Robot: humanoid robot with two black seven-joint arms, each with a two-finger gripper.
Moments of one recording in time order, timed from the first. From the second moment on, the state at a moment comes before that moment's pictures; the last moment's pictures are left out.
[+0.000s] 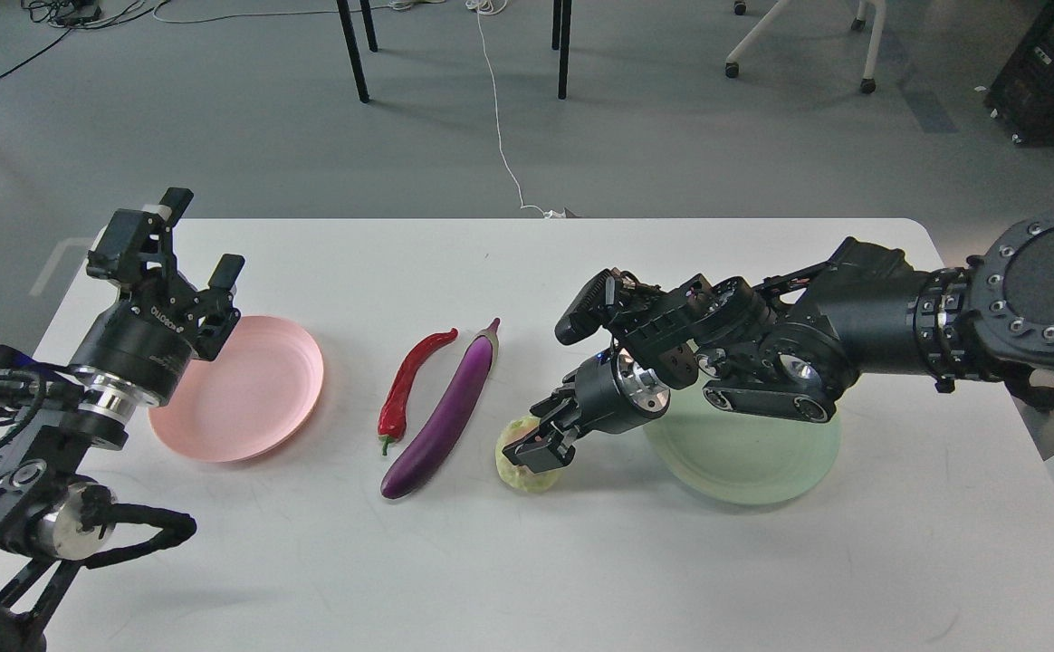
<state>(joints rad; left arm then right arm) -0.05 0.43 -1.28 -1.47 0.74 -0.08 -0.32 1.48 0.00 -0.79 0.98 -1.06 0.11 0.49</state>
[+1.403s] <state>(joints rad) -0.05 0.44 -1.28 -1.50 0.74 -0.08 -0.32 1.56 -0.49 -0.85 1.18 -1.32 0.14 0.49</state>
